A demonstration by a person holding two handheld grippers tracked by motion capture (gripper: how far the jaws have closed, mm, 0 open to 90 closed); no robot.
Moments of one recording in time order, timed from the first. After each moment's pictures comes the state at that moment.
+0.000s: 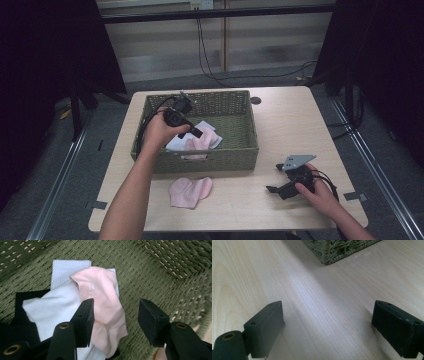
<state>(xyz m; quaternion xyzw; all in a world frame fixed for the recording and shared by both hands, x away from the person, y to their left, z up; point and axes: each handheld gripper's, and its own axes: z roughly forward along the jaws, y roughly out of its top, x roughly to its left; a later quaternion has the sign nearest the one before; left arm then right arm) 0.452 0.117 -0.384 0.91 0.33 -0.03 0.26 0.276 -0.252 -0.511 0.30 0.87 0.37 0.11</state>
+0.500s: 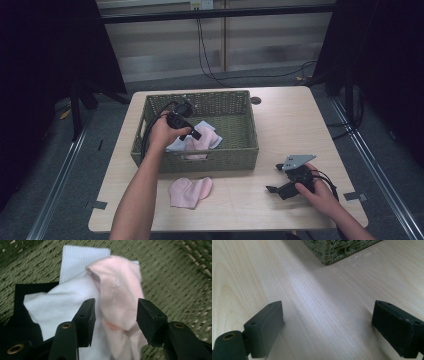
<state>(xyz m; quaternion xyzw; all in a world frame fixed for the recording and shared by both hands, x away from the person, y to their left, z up) 0.474 0.119 -0.424 0.90 0.36 -0.03 0.23 0.276 -0.251 -0.511 0.30 0.87 0.37 0.11</state>
